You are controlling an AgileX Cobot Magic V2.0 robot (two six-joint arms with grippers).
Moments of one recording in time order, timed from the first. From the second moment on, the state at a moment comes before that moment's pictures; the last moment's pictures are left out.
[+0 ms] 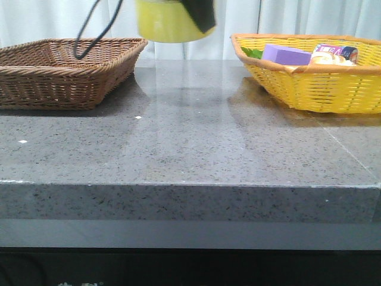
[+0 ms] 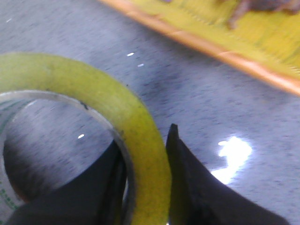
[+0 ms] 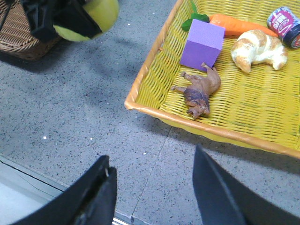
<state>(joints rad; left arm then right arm) -0.64 2.05 -2.22 0.02 1.27 0.31 0.26 0.68 -0.92 0.12 0.81 -0.09</state>
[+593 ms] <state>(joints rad) -0.30 2.05 -2.22 0.04 1.27 0.23 0.26 0.68 -0.92 0.12 0.81 -0.09</state>
